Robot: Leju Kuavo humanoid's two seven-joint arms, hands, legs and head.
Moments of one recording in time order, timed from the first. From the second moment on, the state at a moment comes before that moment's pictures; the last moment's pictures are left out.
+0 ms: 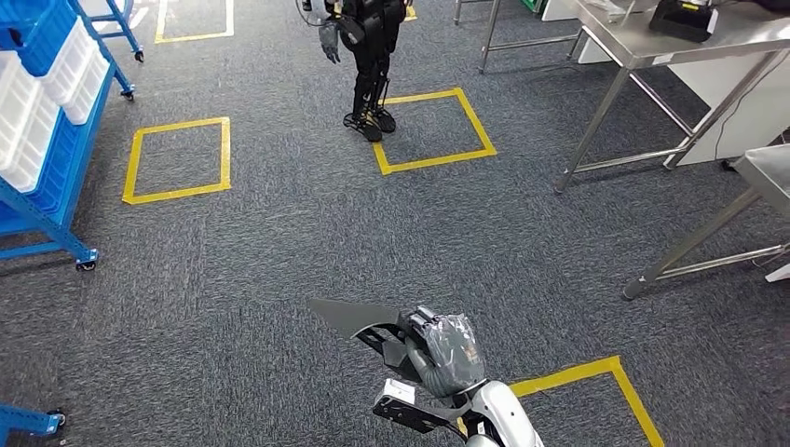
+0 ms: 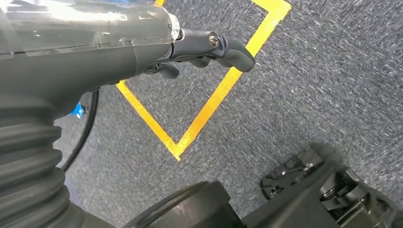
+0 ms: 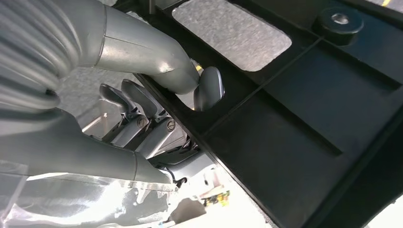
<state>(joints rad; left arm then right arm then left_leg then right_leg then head) -0.11 -0.19 0.68 -0.20 -1.42 0.07 -0.05 0.00 0.03 0.42 -1.45 1.00 -0.45 -0.28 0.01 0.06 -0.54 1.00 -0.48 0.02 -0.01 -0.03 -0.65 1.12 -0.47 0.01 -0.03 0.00</state>
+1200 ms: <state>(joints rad) -0.10 -0.19 0.69 -0.20 -1.41 0.08 -0.04 -0.01 0.04 0.42 -1.44 0.99 -0.45 -0.28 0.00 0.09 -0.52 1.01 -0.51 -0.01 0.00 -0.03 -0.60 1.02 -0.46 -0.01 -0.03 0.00</state>
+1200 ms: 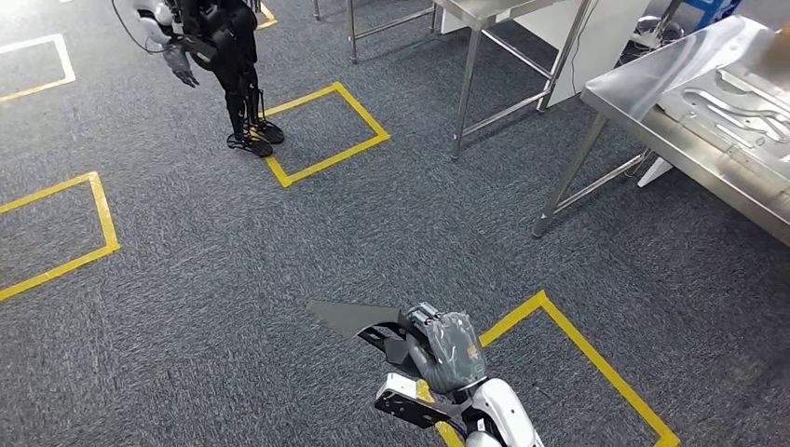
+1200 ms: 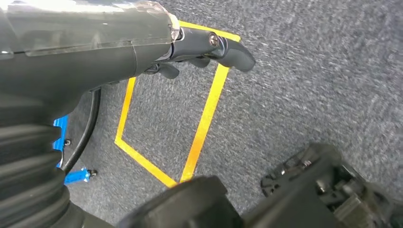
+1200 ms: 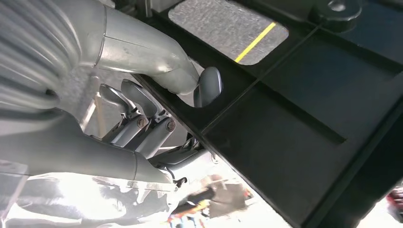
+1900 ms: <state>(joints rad) -0.10 -0.19 0.70 -0.20 -1.41 0.08 -0.04 -0.01 0.05 0.42 -1.45 0.99 -0.43 -0.28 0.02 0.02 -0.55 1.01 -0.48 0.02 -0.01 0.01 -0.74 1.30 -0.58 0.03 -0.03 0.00</state>
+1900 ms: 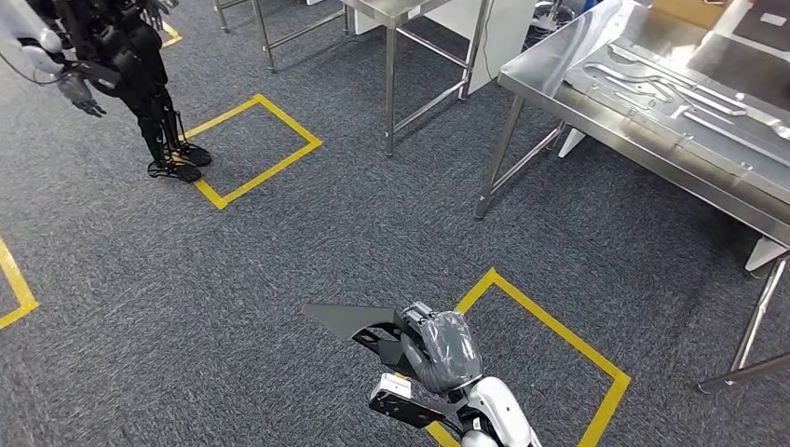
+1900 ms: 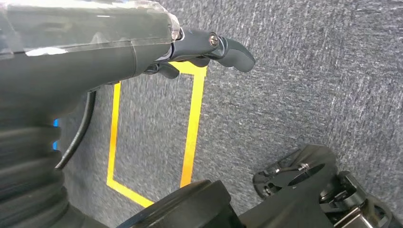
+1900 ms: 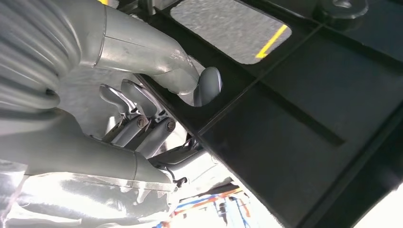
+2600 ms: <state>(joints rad) -0.10 -0.18 0.70 -0.20 -1.42 0.08 -0.05 -0.02 0.06 0.42 -1.45 0.99 -0.42 -0.28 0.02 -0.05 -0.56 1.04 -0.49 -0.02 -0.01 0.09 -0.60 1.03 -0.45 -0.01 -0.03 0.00</state>
